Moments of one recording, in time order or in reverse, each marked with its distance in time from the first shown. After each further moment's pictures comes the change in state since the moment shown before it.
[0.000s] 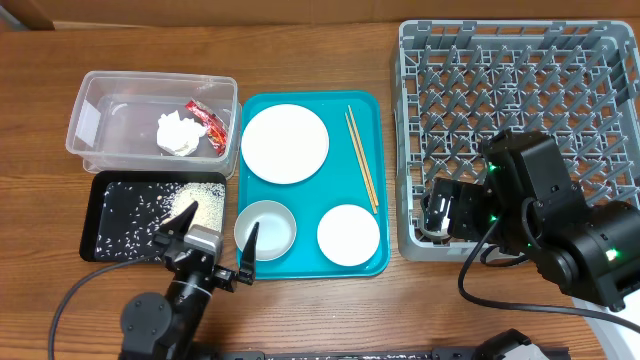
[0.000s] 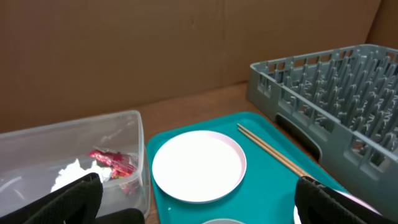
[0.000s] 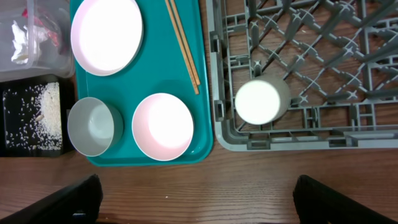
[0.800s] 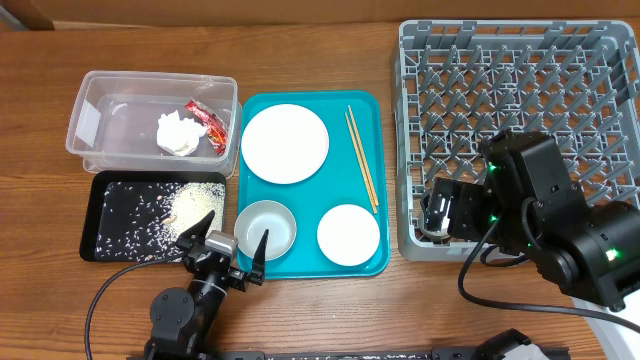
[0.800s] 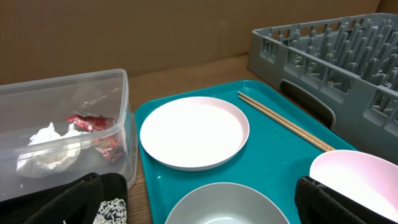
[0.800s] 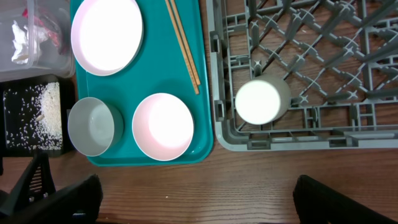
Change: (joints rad) left arm 0.000 -0.127 -0.296 0.131 0.008 0.000; right arm 0.000 0.000 0.000 0.000 0.001 0.000
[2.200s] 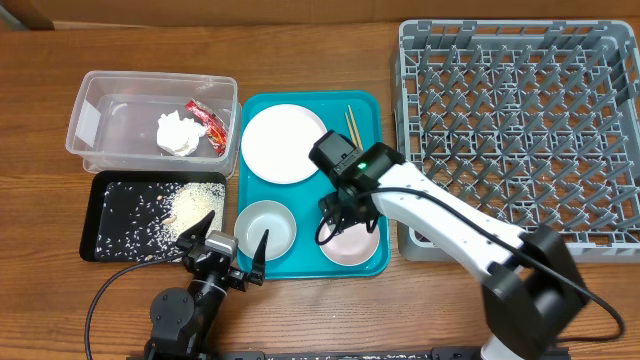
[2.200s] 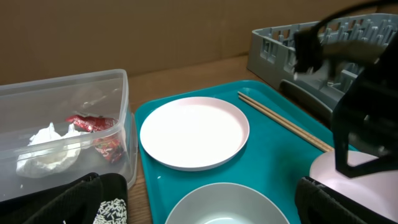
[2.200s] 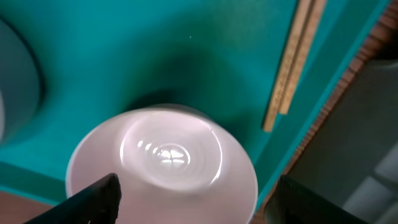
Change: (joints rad) left arm 0.000 0.000 0.000 0.001 0.000 0.000; right arm 0.301 0.700 -0.100 0.393 0.060 -0.273
